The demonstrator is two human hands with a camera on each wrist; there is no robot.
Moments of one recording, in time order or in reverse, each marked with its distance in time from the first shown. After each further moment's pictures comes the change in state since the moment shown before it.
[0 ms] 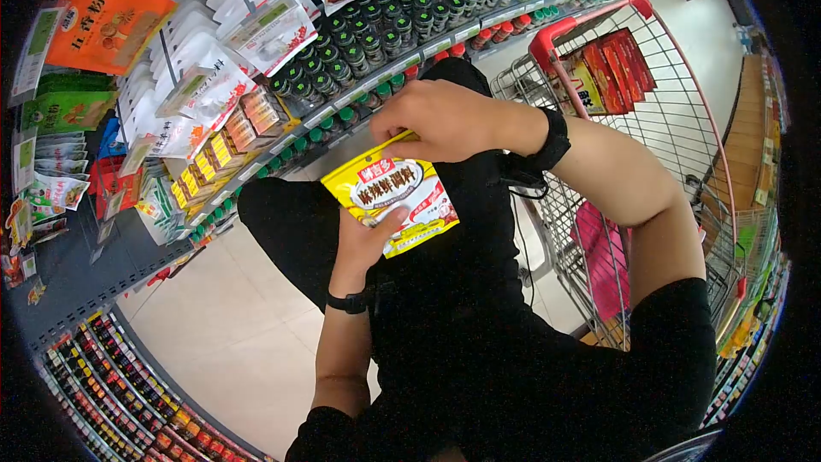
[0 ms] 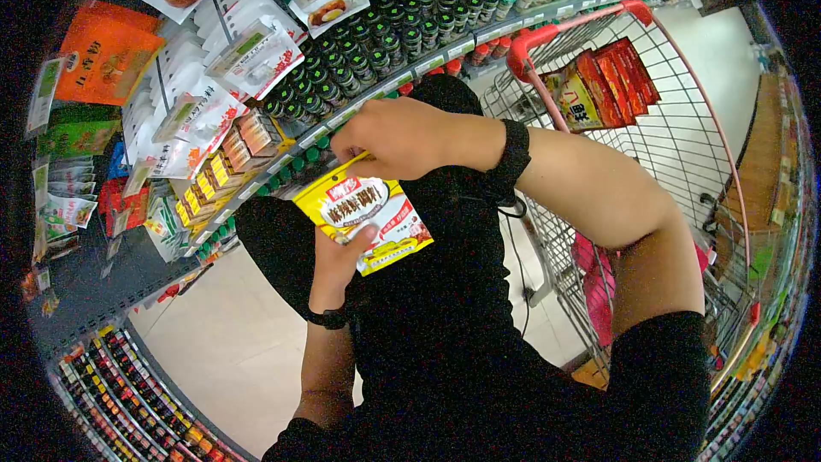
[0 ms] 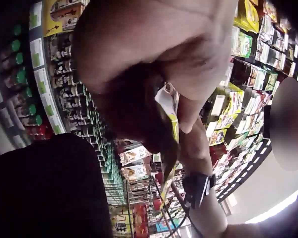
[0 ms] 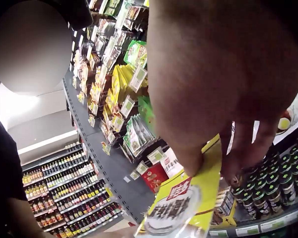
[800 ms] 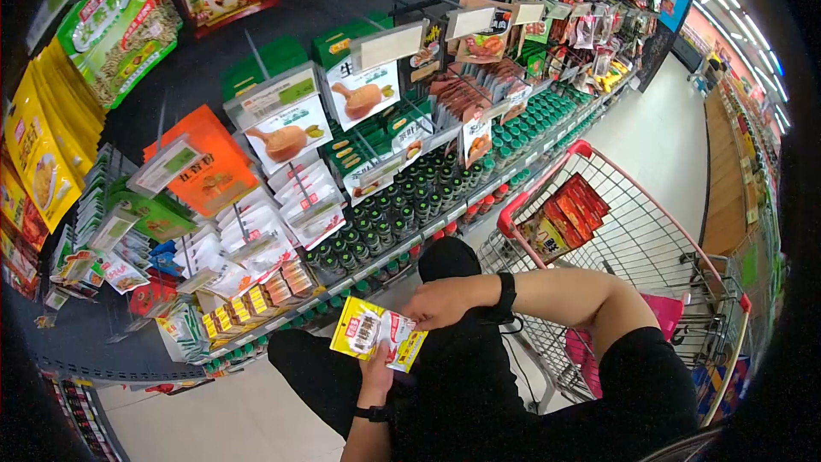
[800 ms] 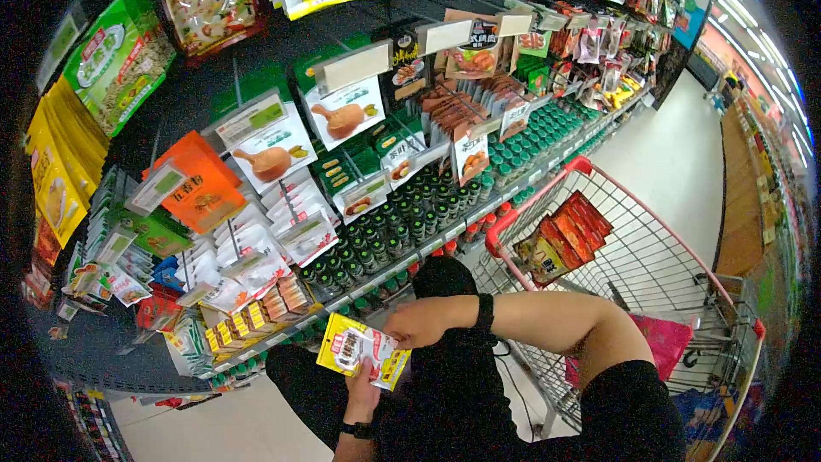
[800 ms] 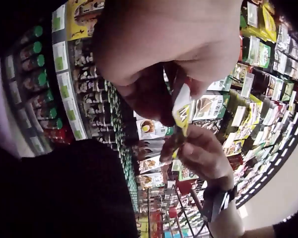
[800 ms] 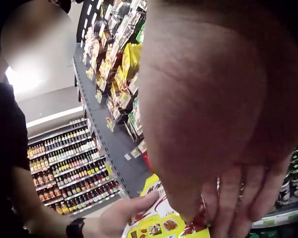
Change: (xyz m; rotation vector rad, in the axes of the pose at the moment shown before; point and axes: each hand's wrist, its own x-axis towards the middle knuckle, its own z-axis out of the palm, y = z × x) left_hand 0.017 -0.063 -0.027 -0.452 0.159 0.081; right_hand 0.000 -0.007 0.012 0.081 -0.410 -0.036
